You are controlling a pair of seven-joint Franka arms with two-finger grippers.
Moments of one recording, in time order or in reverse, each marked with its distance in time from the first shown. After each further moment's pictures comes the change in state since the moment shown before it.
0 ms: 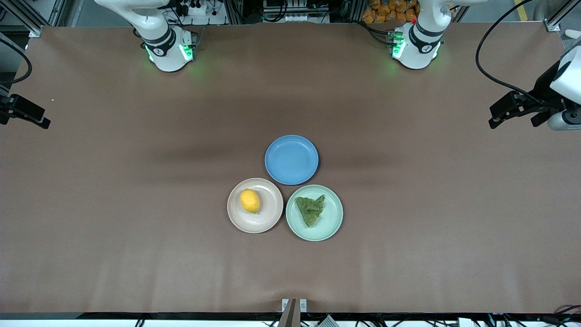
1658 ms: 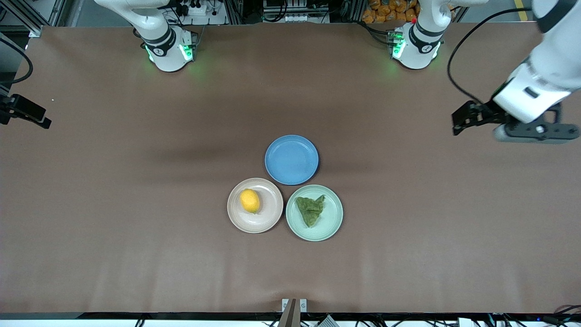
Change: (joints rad) left arm -0.074 0.061 -0.042 -0.005 -0.016 0.046 0.002; right arm 0.002 0.000 0.001 0.000 0.000 -0.002 0.000
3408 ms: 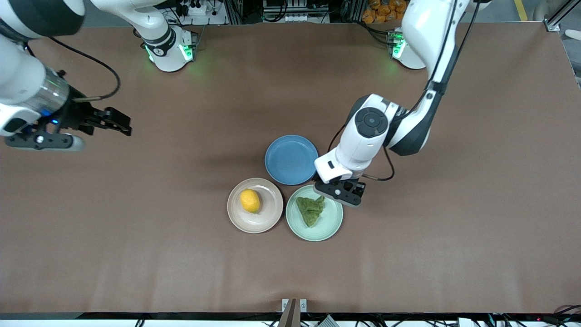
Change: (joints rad) left arm -0.345 0.546 -0.017 0.002 -0.004 0.758 -0.038; right arm 0.245 0.085 0.005 -0.001 0.069 0.022 0.178
